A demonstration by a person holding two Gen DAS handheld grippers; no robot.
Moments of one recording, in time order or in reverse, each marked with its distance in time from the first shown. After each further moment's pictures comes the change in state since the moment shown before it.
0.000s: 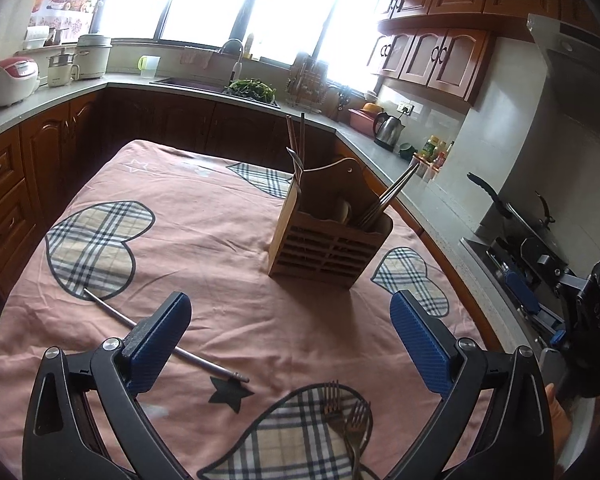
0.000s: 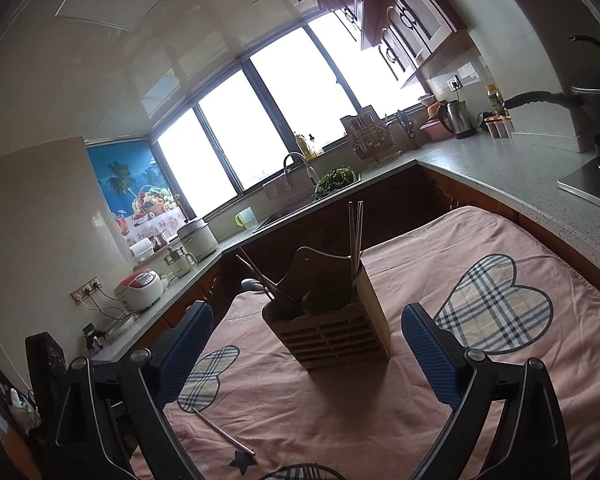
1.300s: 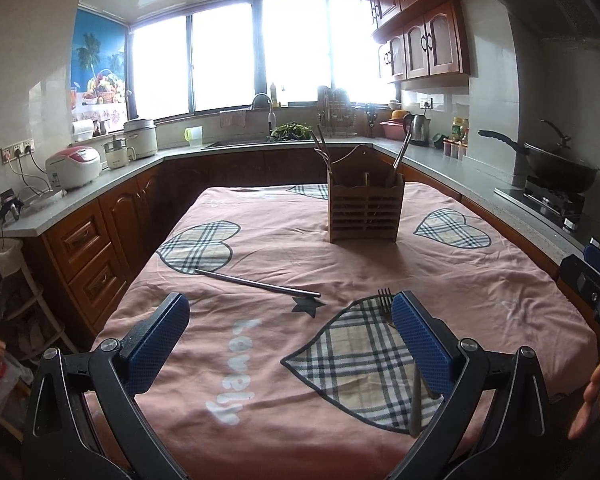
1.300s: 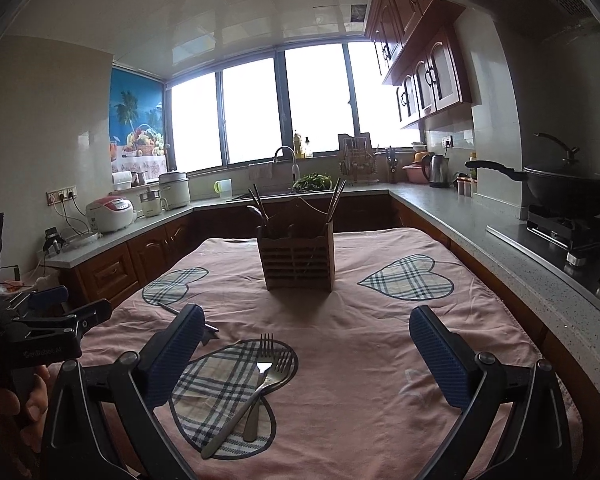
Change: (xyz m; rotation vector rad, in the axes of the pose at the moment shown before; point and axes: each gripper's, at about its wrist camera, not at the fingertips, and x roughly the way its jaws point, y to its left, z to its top) left arm -0.126 -0.035 -0.124 0.250 -0.181 0.301; right arm -0.144 0.055 -0.110 -0.345 -0.030 -0.195
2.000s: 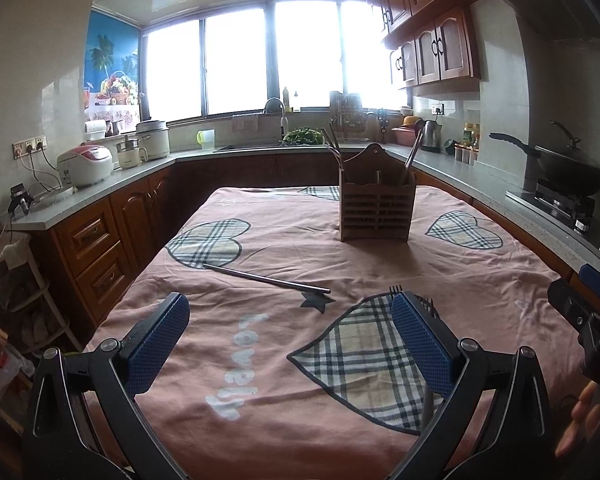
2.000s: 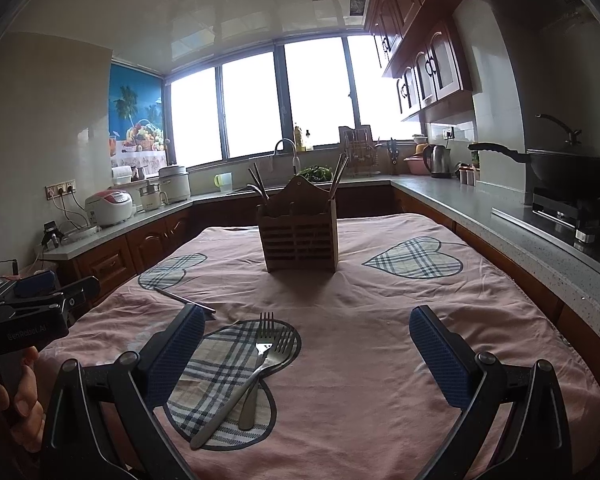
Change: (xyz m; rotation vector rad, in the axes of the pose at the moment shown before) left arm 0.004 -0.001 -0.019 -0.017 -0.021 0.034; right arm 0.015 0.002 -0.031 0.006 0.003 0.005
